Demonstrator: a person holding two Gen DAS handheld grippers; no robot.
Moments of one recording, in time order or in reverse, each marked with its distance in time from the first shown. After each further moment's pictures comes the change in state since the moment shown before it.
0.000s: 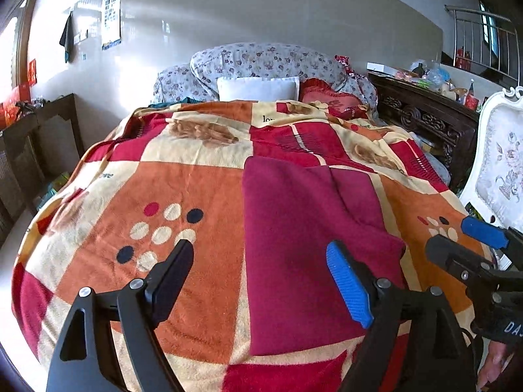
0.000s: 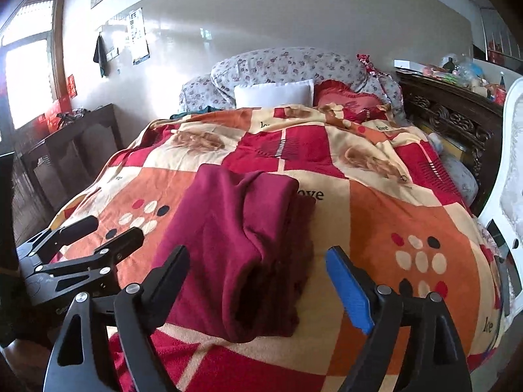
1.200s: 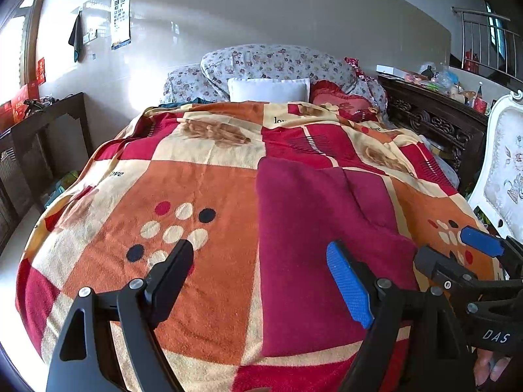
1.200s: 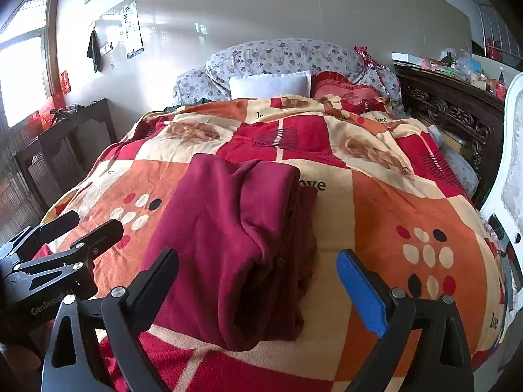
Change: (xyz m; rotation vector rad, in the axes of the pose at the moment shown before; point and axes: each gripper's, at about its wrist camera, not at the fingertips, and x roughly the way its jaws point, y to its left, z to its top) left arm -0.001 0.009 -0.003 -0.022 -0.009 0.037; right arm 0.021 0.003 -0.006 0.005 0.029 -0.015
